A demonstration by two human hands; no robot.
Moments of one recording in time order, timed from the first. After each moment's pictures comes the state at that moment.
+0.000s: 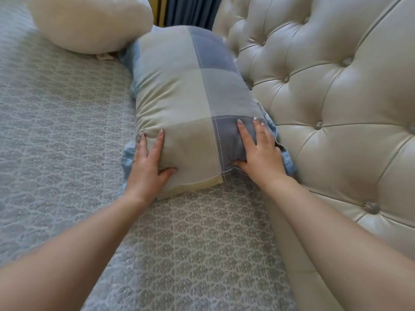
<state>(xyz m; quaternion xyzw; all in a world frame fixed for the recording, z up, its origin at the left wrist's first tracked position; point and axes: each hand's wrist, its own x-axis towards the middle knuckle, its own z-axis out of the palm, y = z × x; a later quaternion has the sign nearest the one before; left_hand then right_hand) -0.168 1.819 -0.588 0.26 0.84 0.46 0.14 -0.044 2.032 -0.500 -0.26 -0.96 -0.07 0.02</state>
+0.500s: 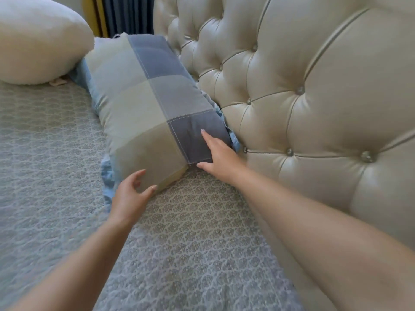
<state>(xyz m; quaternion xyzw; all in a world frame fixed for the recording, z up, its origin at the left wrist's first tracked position) -0.108 1.774 -0.529 0.22 0.81 0.47 0.28 0.012 1.957 -0.447 -0.34 -0.91 0.24 -0.02</state>
